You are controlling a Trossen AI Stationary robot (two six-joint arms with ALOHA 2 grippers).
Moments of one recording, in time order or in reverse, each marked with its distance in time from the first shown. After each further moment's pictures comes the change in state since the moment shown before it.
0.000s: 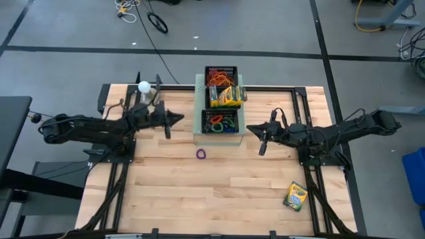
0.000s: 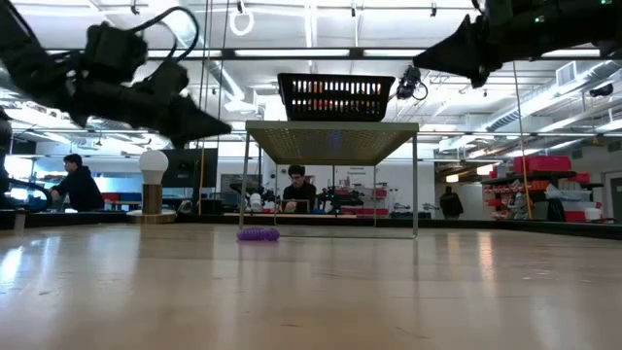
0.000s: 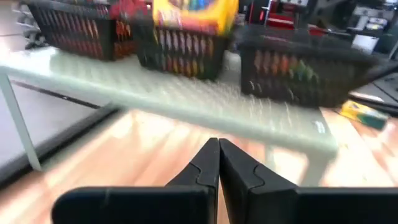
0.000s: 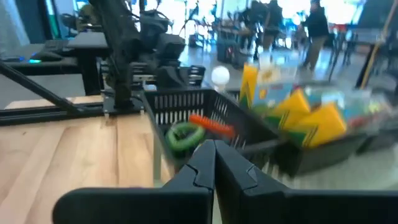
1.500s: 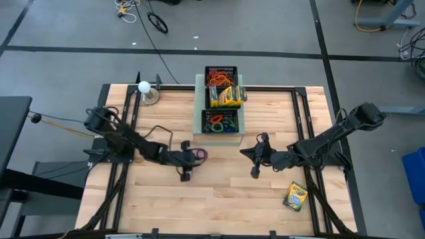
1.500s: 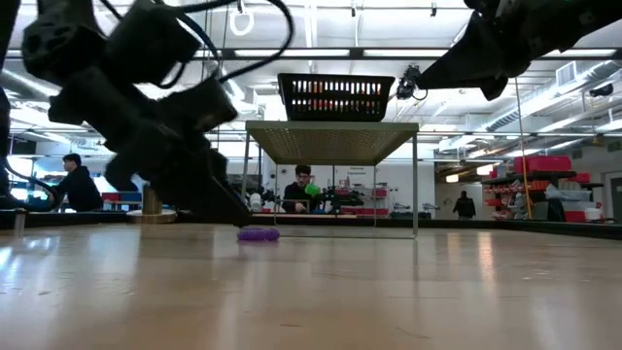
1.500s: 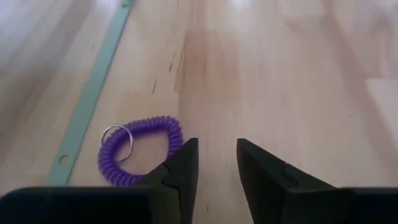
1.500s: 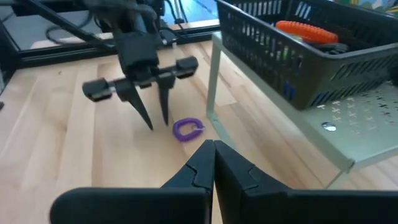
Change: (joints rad) left arm -0.746 0.670 0.346 -0.242 -0.501 -0.077; right arm 0.304 0.307 0.173 -0.254 0.211 0.353
